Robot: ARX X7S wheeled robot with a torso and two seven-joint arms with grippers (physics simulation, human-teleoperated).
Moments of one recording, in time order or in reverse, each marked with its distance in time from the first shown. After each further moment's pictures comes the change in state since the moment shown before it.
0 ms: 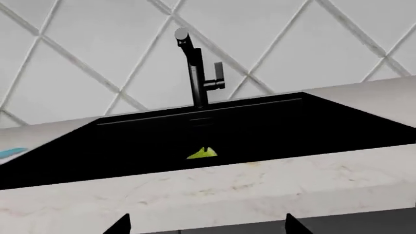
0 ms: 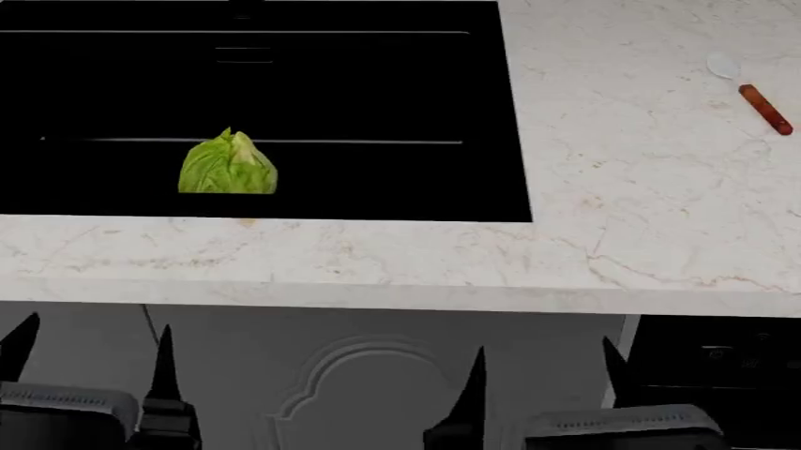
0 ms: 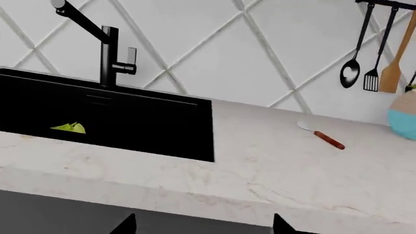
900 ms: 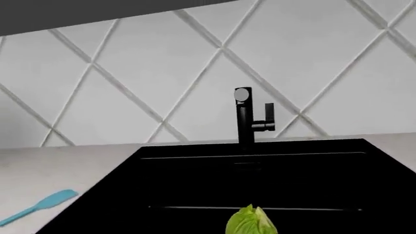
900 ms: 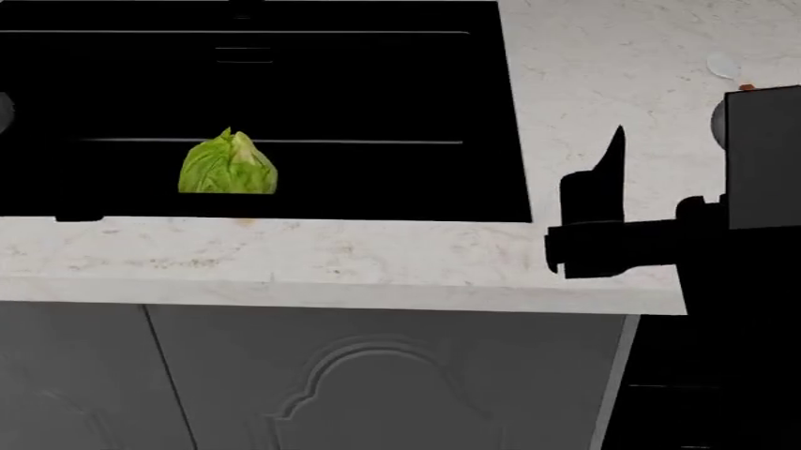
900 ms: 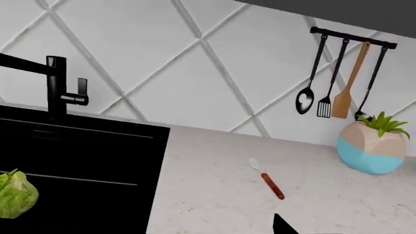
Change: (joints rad) left arm -0.660 -0.039 -0.127 -0.012 -0.065 -0.649 0.041; right arm 0.783 0.173 0.215 -0.167 0.326 0.994 -0.018
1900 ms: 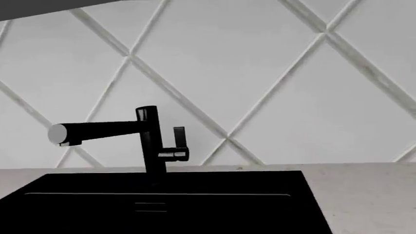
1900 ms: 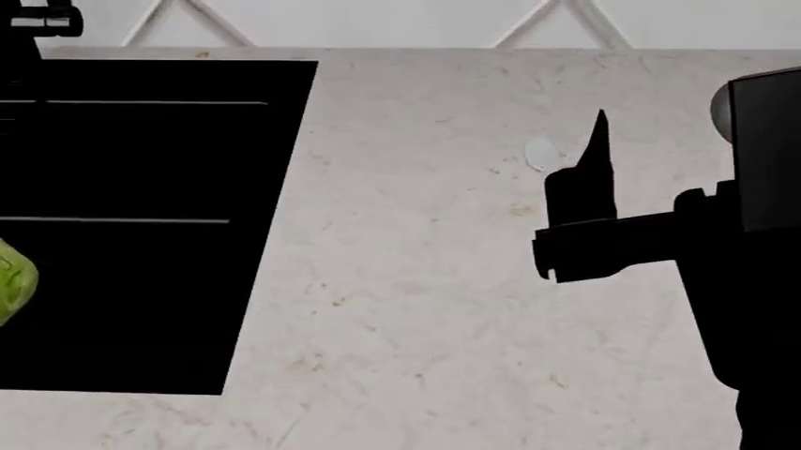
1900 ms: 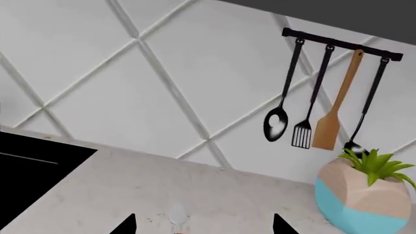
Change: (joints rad) left arm -0.014 -0.025 -0.008 0.002 -0.028 -0.012 -0.009; right arm 0.055 0.143 0.055 0.011 0.540 -0.023 0.310
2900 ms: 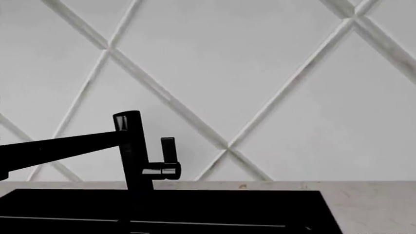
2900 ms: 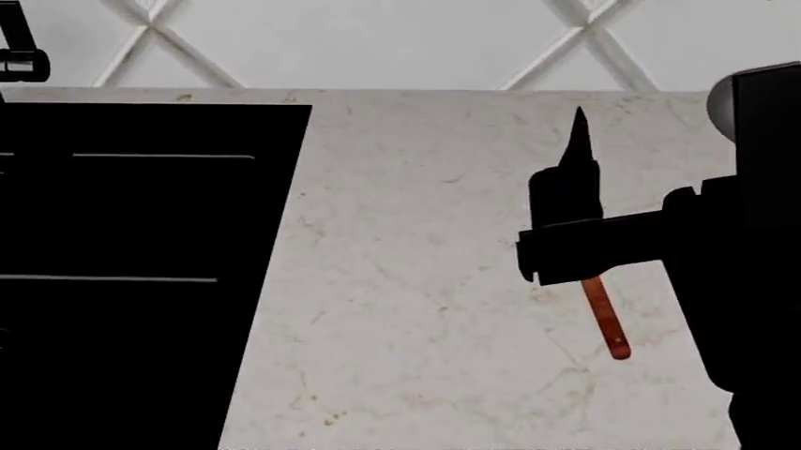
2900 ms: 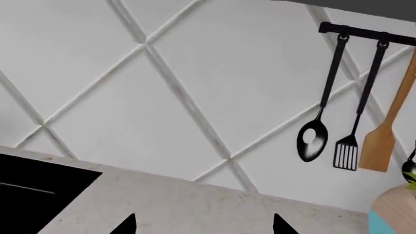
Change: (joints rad) left arm 0.015 -0.013 -0.003 0.012 -0.022 -0.010 -0.014; right arm 0.011 0.011 0.030 0.028 0.157 -0.023 0.064
